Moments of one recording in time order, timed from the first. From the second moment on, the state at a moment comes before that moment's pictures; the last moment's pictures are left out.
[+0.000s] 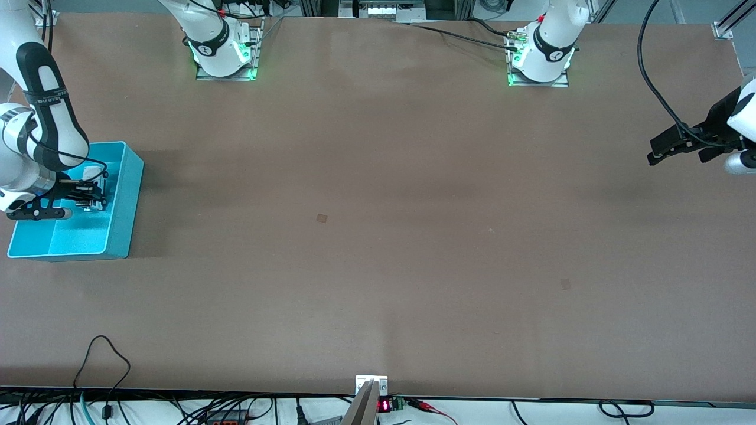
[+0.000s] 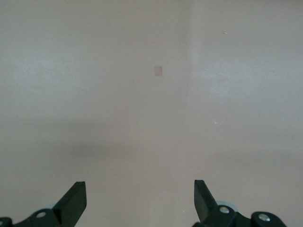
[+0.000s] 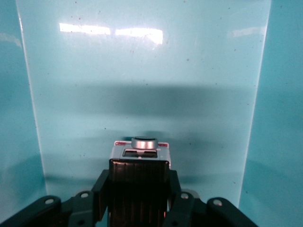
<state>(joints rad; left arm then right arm) -0.01 0.00 0.03 -1.62 -0.01 1.64 -0.06 -0.27 0.46 -0.20 -2.02 -0.07 2.43 -0.46</state>
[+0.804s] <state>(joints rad) -0.01 0.00 0.03 -1.62 -0.01 1.63 -0.06 -0.27 0.43 -0.20 -1.99 -0.07 2.42 -0.47</state>
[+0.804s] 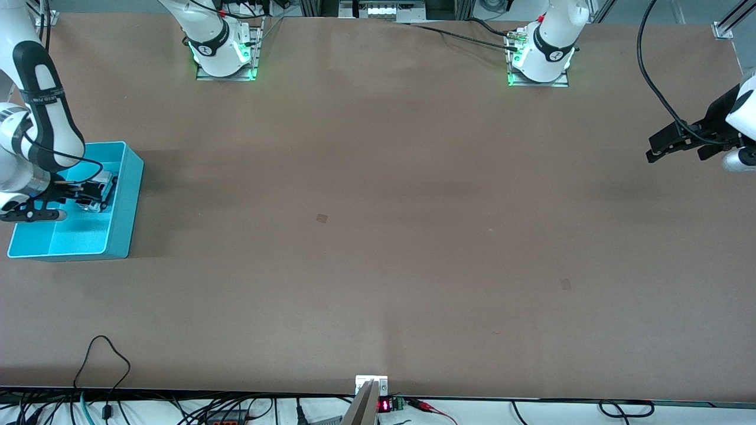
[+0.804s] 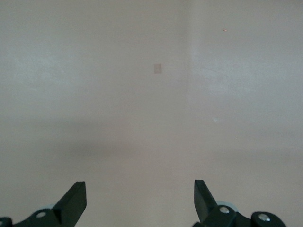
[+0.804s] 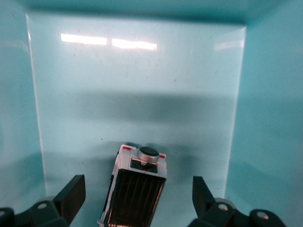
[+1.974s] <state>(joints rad) -0.01 0.00 0.03 -1.62 -0.01 1.63 -0.06 -0.10 0.15 -0.01 -1.46 -0.07 1.56 -0.30</state>
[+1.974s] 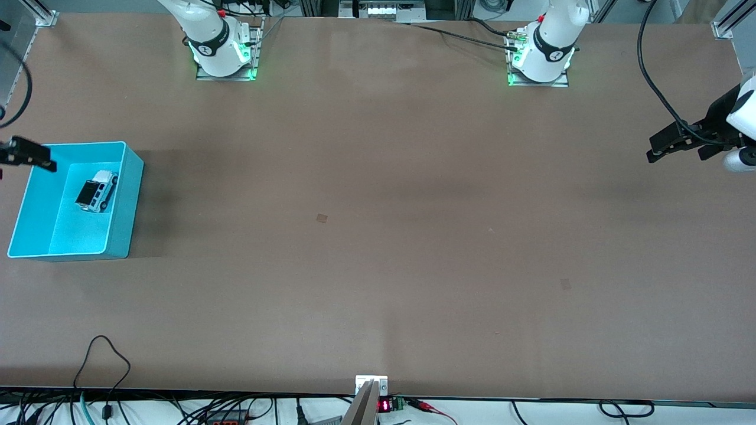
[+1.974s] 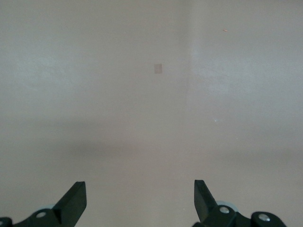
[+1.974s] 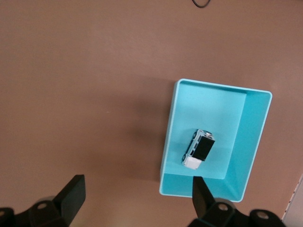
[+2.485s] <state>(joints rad) -0.01 0.00 0.04 -1.62 -0.01 1.63 -0.06 -0.02 0.07 -0.01 -1.47 -0.01 1.46 -0.18</state>
